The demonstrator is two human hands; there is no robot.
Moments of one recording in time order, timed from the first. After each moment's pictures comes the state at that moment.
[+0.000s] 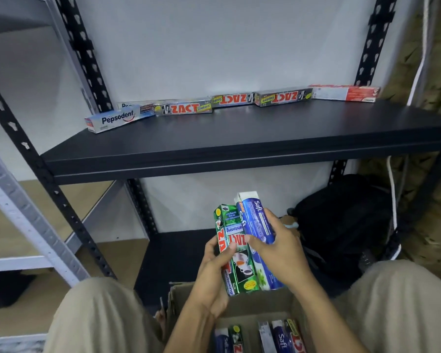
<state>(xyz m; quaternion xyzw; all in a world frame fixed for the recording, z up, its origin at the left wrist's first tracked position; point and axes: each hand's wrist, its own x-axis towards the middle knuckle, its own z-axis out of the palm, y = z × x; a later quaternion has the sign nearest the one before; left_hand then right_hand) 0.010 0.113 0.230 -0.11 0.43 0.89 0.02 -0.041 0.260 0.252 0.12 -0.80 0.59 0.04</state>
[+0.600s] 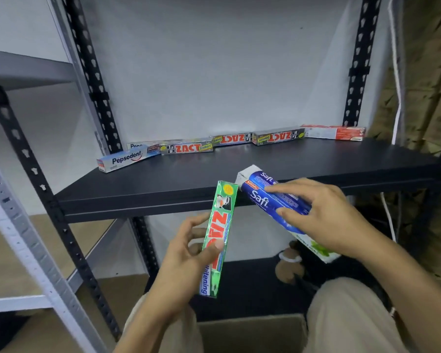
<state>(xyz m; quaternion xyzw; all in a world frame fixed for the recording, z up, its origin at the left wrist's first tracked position) 0.040 0.078 0.368 0.02 0.75 0.65 -0.14 -0.051 0.332 0.417 0.30 -0.86 0.38 0.17</state>
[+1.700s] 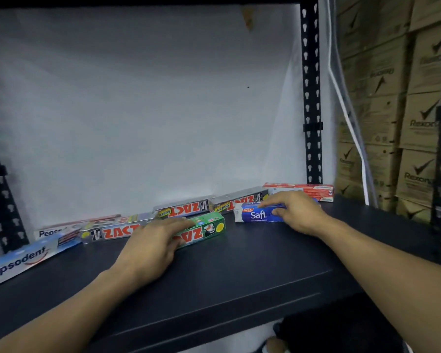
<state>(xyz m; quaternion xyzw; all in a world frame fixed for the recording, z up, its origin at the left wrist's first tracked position) -0.247 0.055 0.470 0.18 0.95 0.04 -0.27 -0.327 0.397 0.472 0.20 -0.92 0.27 0.19</state>
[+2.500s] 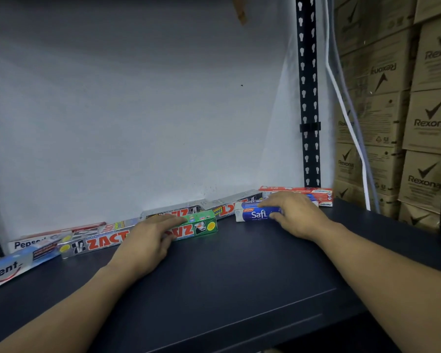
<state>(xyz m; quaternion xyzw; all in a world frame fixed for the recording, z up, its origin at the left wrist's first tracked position) -0.307 0.051 0.468 0.18 0.94 0.07 -0.27 -0.364 0.409 0.465 0.19 -0.95 0.15 0.21</state>
